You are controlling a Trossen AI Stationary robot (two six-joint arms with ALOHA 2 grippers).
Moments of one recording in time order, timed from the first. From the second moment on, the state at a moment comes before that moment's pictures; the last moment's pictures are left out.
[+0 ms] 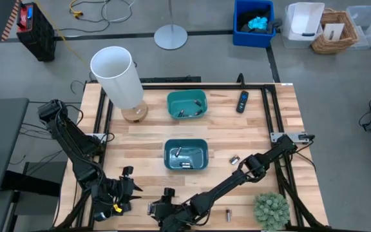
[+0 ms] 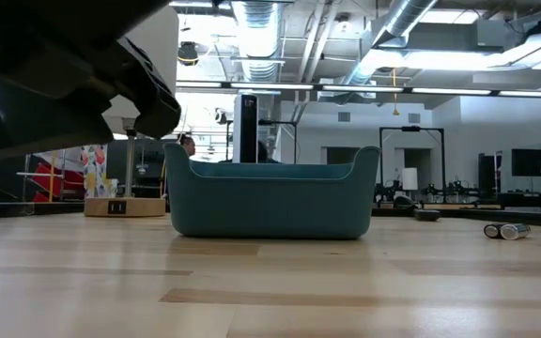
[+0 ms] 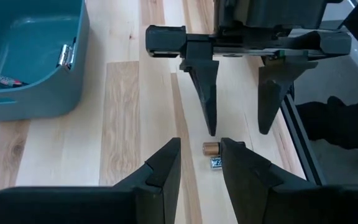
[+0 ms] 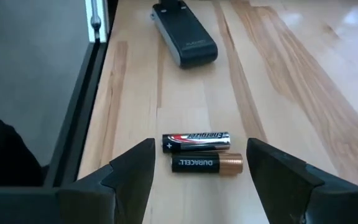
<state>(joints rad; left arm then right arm) -0.97 1.30 0.82 -0.35 -0.59 -0.66 0.56 2.61 2.17 -0.21 0.52 0.38</state>
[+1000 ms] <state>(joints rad) -0.97 1.30 0.82 -0.35 -0.59 -0.66 0.56 2.61 2.17 -0.17 0.53 0.21</state>
